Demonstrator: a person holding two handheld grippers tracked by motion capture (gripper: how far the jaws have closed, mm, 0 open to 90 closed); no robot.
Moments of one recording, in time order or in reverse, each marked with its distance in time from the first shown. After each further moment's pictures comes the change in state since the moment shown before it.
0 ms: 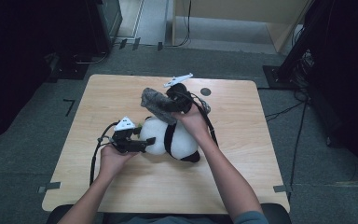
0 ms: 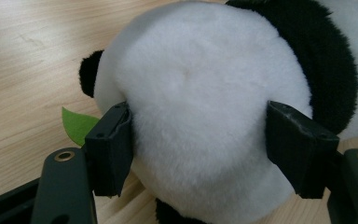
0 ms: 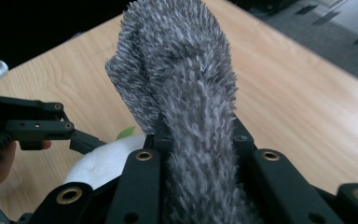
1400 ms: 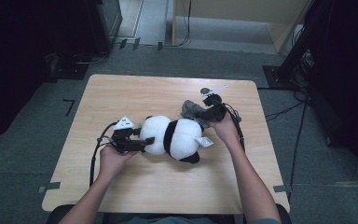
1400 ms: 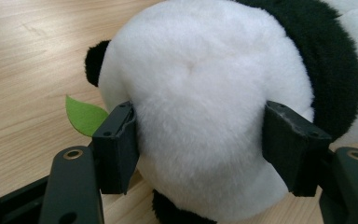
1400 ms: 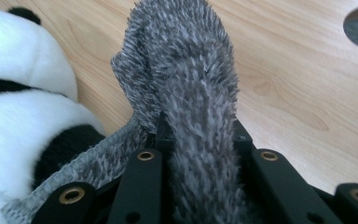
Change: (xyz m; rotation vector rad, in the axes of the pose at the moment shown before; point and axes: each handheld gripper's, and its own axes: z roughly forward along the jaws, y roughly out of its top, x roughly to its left) left arm 0.002 0.000 -0.001 0.009 0.002 -0.040; right arm -0.101 -0.098 -0.020 0.169 -0.091 0.218
